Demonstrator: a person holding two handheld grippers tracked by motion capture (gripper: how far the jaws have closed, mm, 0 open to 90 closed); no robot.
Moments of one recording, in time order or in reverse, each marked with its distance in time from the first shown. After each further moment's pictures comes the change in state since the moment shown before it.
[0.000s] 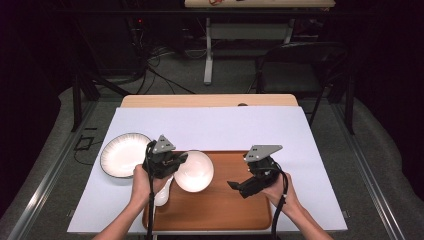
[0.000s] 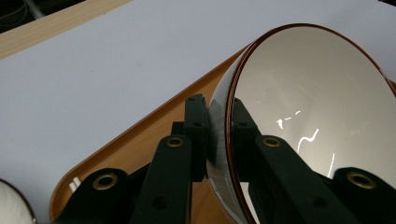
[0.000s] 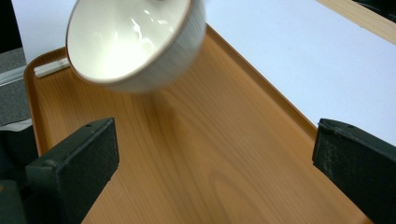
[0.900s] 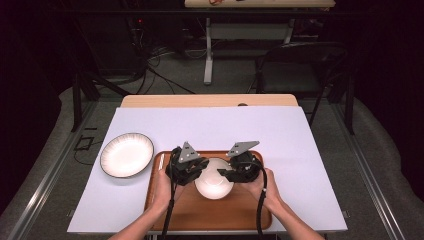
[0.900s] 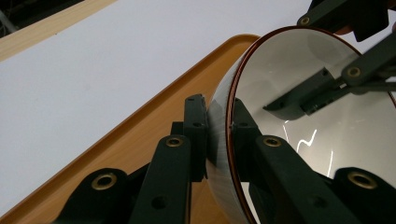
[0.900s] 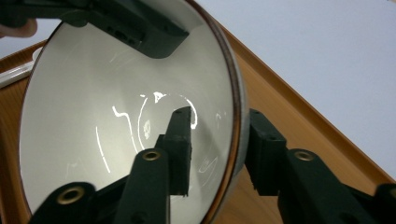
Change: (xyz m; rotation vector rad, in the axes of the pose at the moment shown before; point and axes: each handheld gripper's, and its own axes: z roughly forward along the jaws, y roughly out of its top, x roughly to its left) left arm -0.045 0.007 0.030 -0.016 -0.033 0.067; right arm -0.002 0.009 0.048 0.085 -0.026 0.065
